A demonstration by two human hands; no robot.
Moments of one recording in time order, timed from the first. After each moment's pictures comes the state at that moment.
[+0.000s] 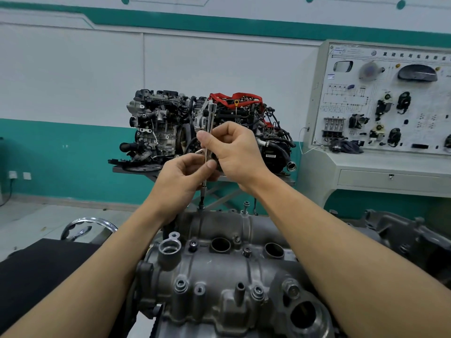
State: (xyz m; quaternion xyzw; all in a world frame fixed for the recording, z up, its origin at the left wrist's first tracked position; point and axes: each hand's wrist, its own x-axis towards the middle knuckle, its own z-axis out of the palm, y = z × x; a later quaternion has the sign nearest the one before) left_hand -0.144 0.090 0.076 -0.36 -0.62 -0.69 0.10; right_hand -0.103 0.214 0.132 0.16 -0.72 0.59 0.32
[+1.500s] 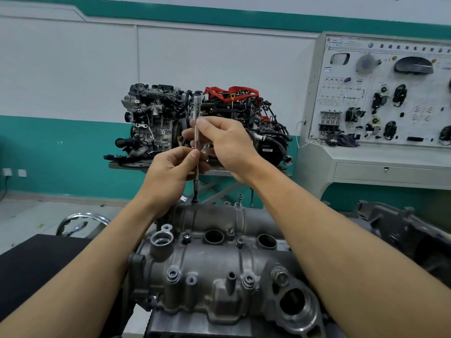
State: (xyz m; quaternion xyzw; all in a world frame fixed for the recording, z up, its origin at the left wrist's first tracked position) left_hand -0.147 0.092 0.074 -0.35 -0.62 -0.68 0.13; right_hand -0.102 0.218 0.137 0.17 -0.75 0.59 0.25
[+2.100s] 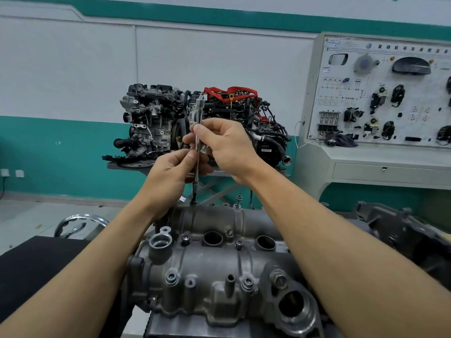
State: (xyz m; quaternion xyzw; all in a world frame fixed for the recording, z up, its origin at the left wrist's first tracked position) left_hand -0.150 0.091 0.073 -0.36 -0.62 -0.69 0.10; right_hand -0.095 0.217 0.137 0.17 -0.73 0.62 0.24
